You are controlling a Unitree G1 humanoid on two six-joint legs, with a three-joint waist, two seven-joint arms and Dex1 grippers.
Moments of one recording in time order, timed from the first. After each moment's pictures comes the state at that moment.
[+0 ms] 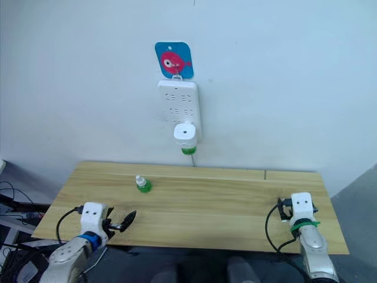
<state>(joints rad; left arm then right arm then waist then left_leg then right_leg) 0.21 0.47 0.26 0.14 -0.30 0.17 -0.55 0.06 -0.32 -0.16 0.22 0.03 -0.01 0.20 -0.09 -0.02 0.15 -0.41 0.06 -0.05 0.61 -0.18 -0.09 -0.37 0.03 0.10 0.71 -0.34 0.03</state>
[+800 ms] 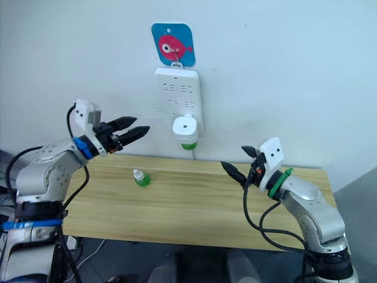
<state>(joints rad) -0.62 0.66 0.14 0.26 -0.49 0.42 -0.90 -0.23 -0.42 -0.01 -0.49 0.49 0.67 0.49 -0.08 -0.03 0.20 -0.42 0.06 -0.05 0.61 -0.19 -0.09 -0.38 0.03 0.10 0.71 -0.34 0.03</state>
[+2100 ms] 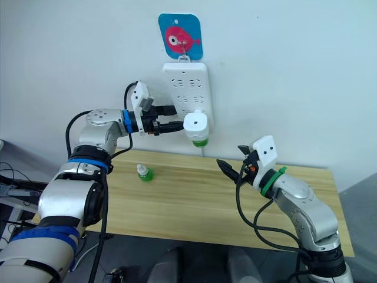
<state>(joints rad) -1.15 0.45 0.01 1.09 -0.16 -0.07 -1.28 -0.24 -0.39 0.02 -0.51 0.49 0.73 0.41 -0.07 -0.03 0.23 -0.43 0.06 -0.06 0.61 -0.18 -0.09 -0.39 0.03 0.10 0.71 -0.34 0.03</state>
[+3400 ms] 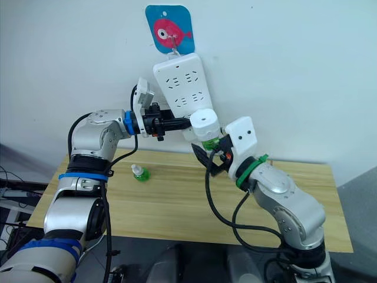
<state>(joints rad) -0.98 0.44 0.03 0.58 -0.30 0.37 -1.29 -0.47 -0.21 0.14 -0.69 0.45 1.01 0.07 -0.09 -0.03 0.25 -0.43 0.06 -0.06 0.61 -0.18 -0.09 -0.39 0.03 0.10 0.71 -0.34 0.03</state>
